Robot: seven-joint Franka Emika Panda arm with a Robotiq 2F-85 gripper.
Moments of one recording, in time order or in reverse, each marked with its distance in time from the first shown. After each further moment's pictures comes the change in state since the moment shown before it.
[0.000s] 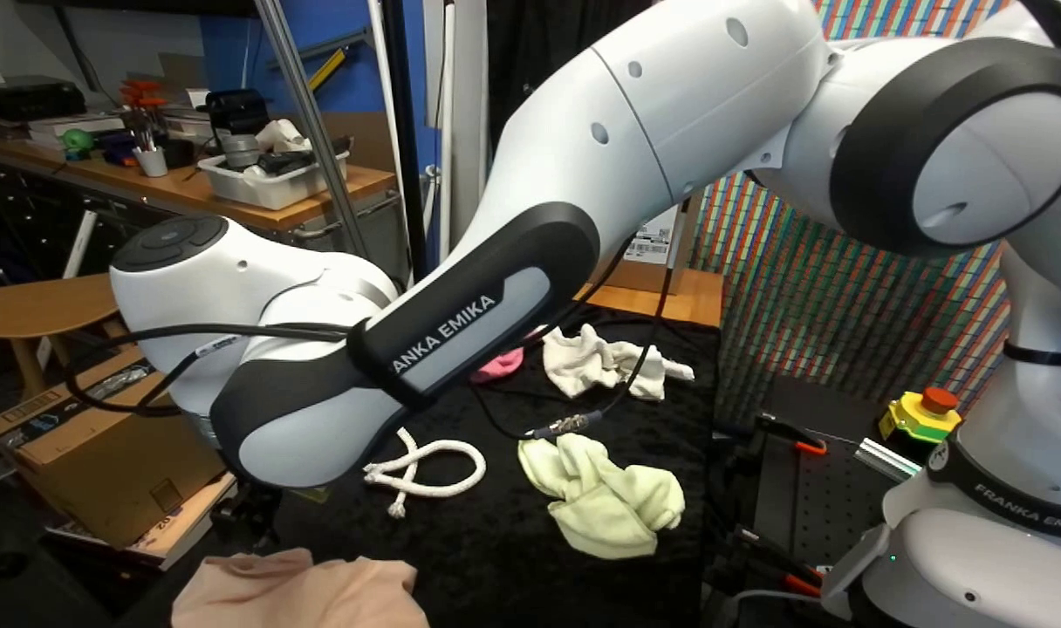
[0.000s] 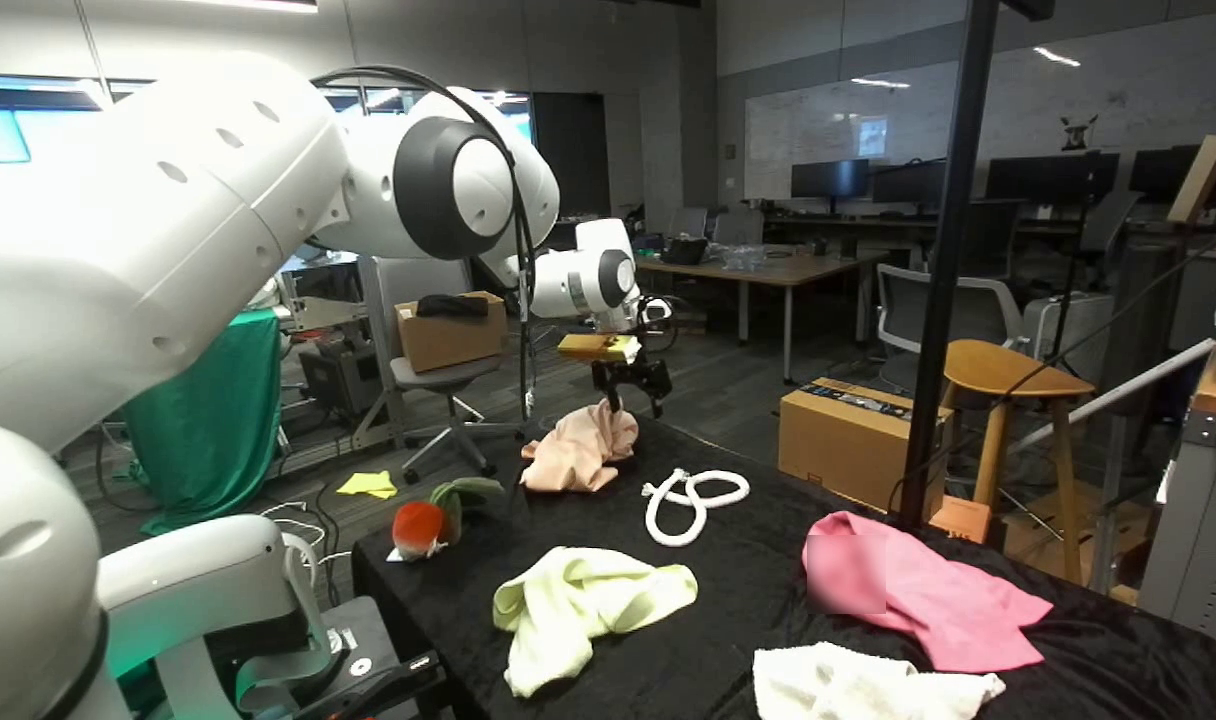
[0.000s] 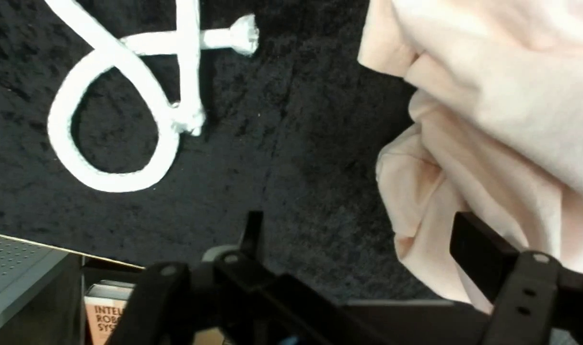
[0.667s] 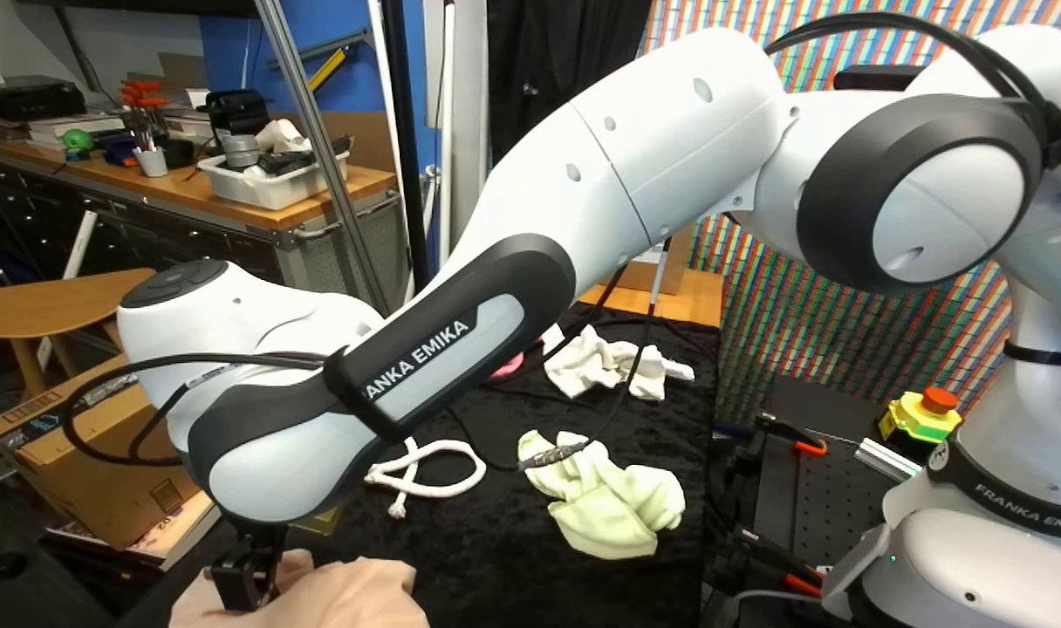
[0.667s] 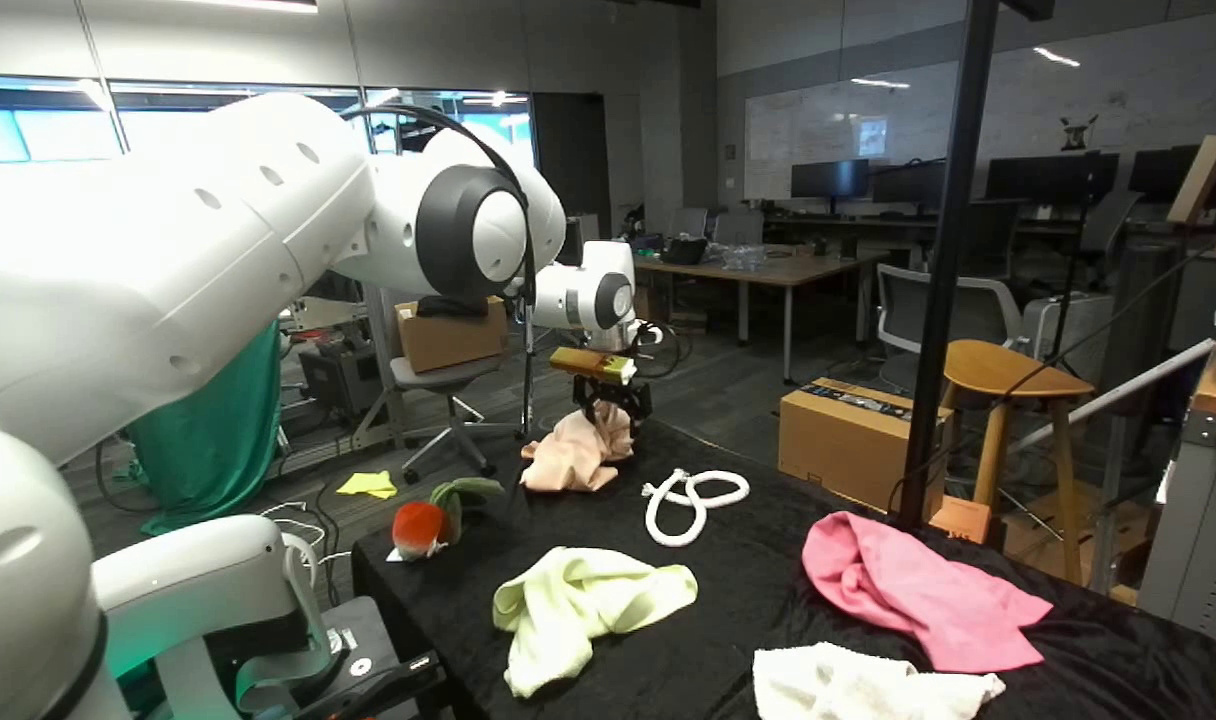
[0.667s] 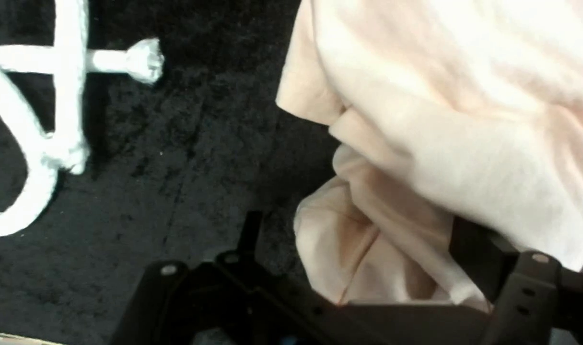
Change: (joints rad) arm -0.023 0.096 0.074 0.087 0.107 -0.054 -0.152
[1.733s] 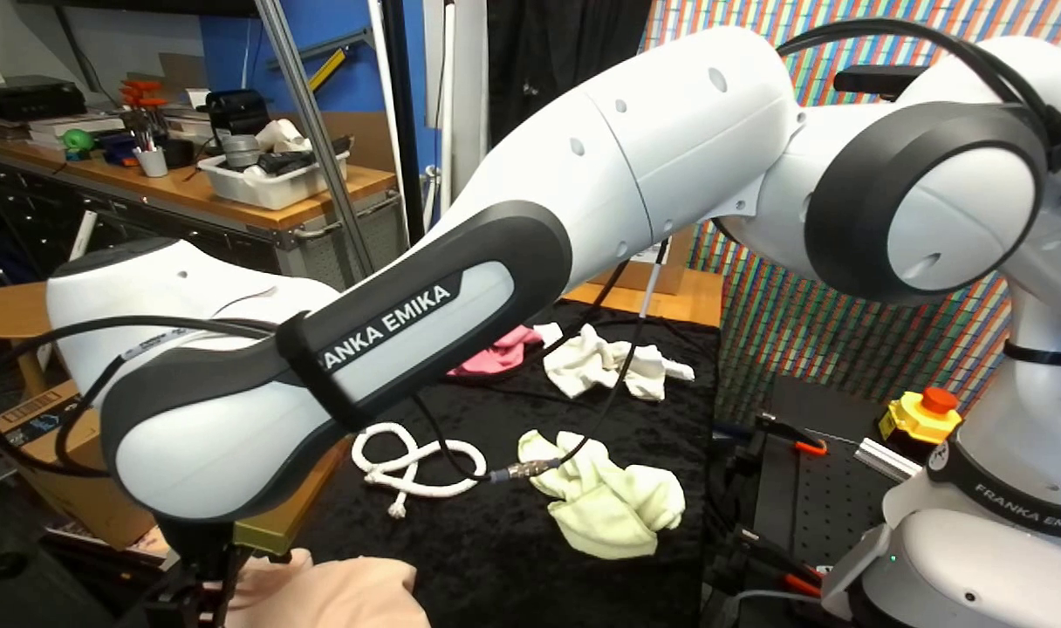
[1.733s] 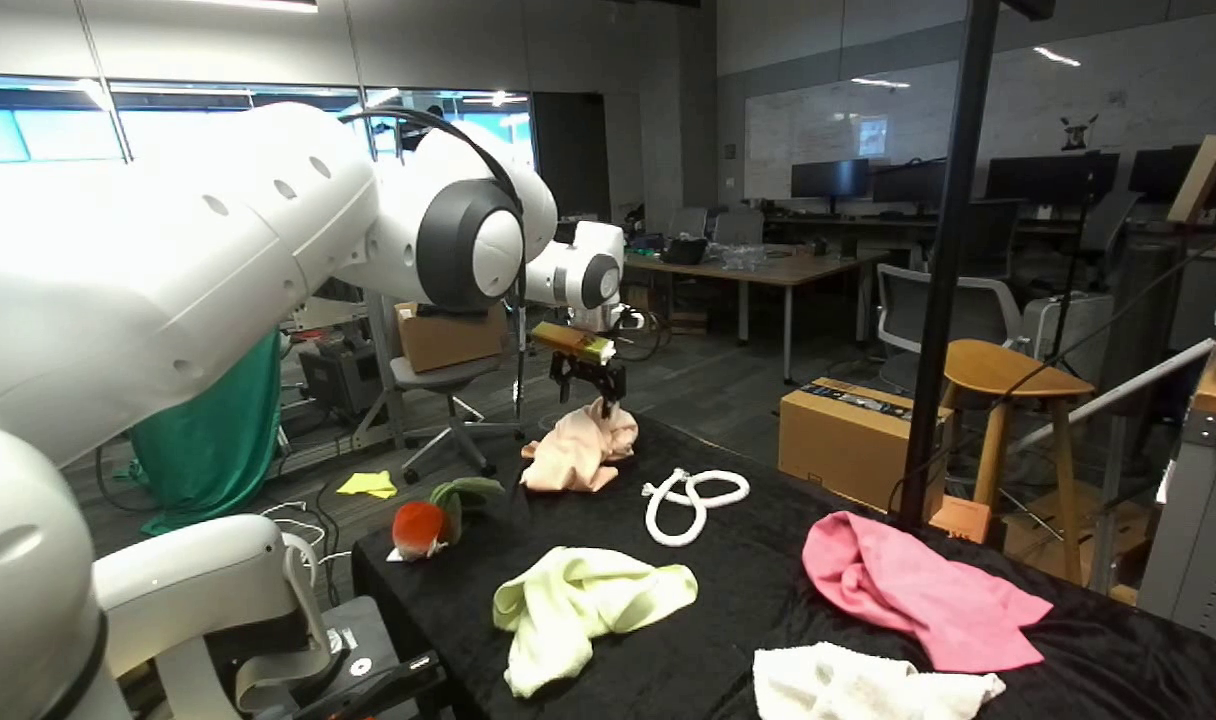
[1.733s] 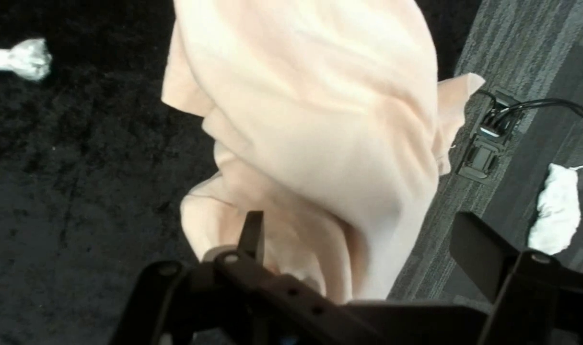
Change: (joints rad) arm 0.004 0.024 0.079 0.115 0.064 -0.112 -0.007
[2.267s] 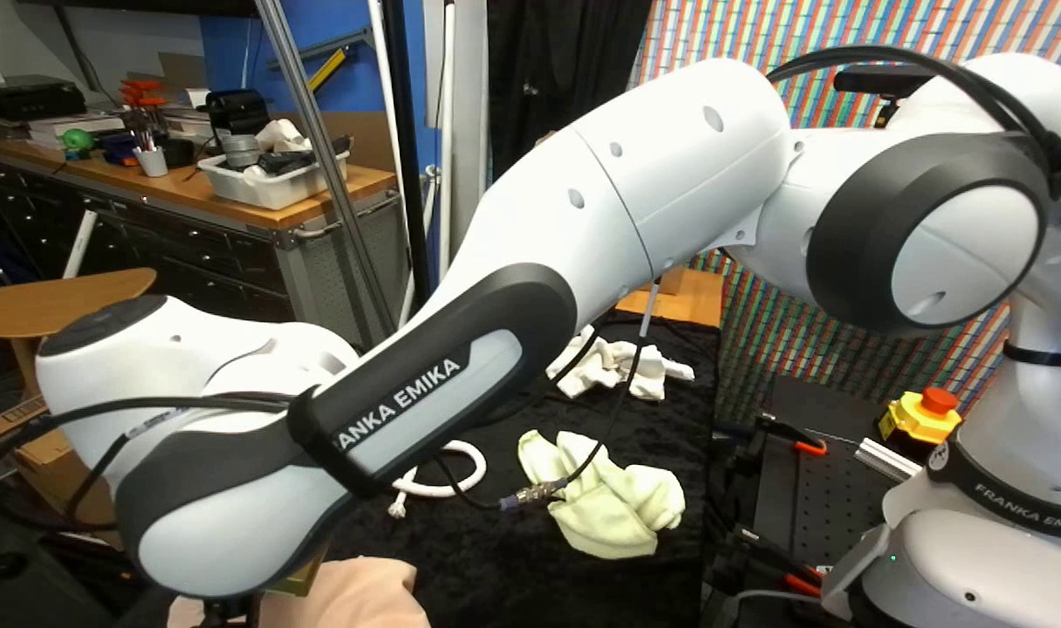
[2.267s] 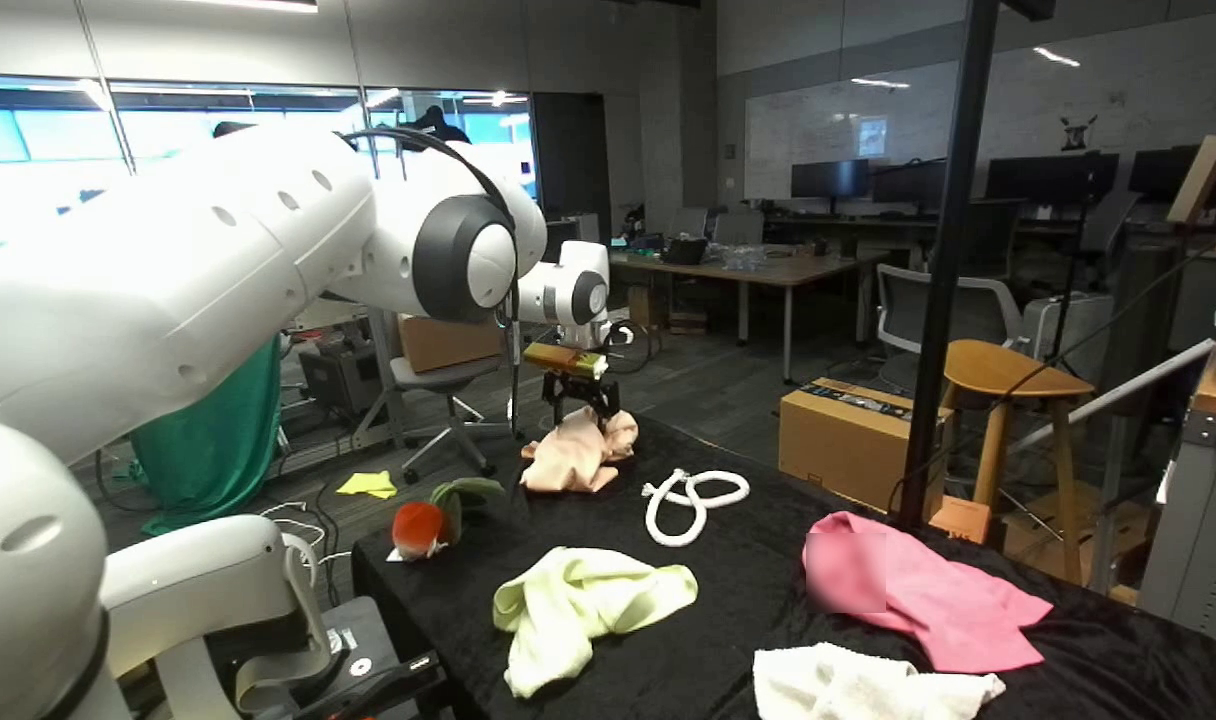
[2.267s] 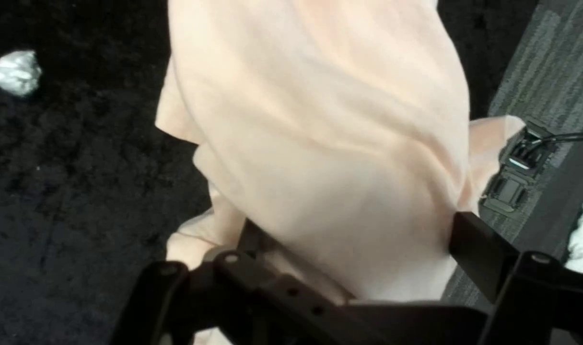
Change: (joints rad) arm 0.045 0.039 -0.028 0.000 -0.064 -0.003 0.001
